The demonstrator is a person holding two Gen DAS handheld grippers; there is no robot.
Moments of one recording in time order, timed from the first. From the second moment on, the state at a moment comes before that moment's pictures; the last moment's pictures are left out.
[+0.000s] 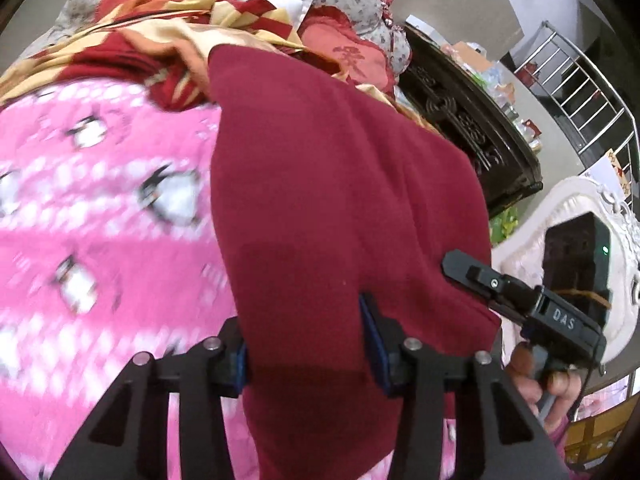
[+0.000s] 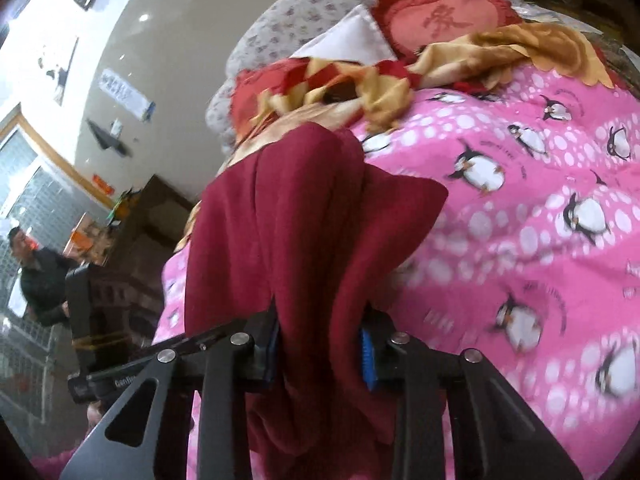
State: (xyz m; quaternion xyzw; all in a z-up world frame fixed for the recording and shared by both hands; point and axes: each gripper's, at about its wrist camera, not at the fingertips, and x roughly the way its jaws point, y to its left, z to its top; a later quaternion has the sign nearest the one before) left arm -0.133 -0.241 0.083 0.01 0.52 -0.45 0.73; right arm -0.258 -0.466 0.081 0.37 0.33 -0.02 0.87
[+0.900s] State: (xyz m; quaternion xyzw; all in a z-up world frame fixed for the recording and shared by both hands) left arm -0.207 -0.152 0.065 0.12 0.43 -0.32 0.84; right arm -0.293 -0.323 0.037 0.11 0.45 -0.08 0.89
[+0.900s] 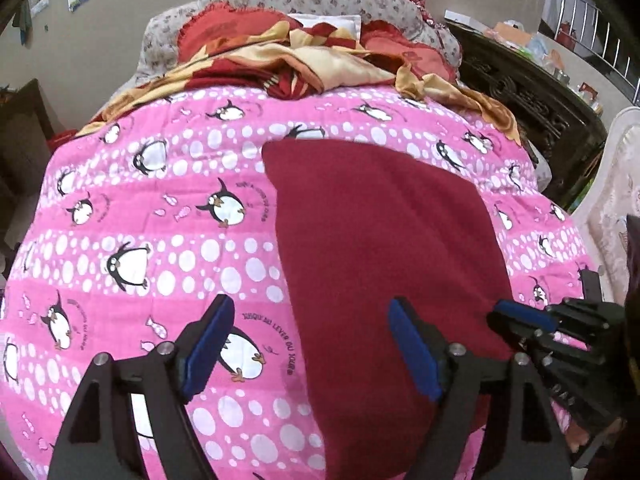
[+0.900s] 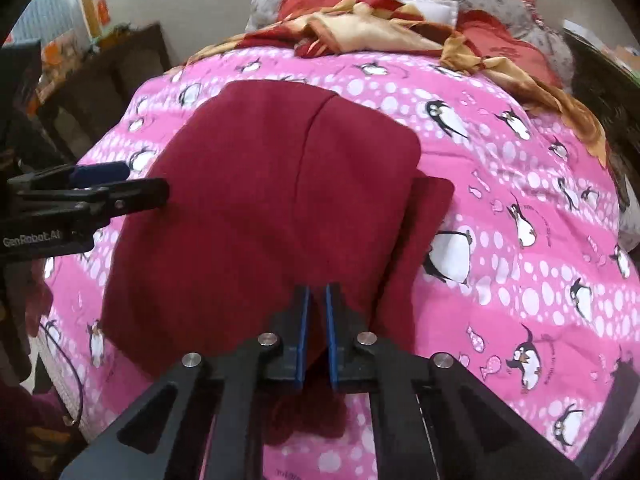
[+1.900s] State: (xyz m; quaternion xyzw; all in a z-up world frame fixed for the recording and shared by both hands) left arm -0.247 -0.135 0.111 0.11 0.34 -0.30 0.89; right arm -0.307 -0.303 0.100 0.15 0.36 -0.14 0.91
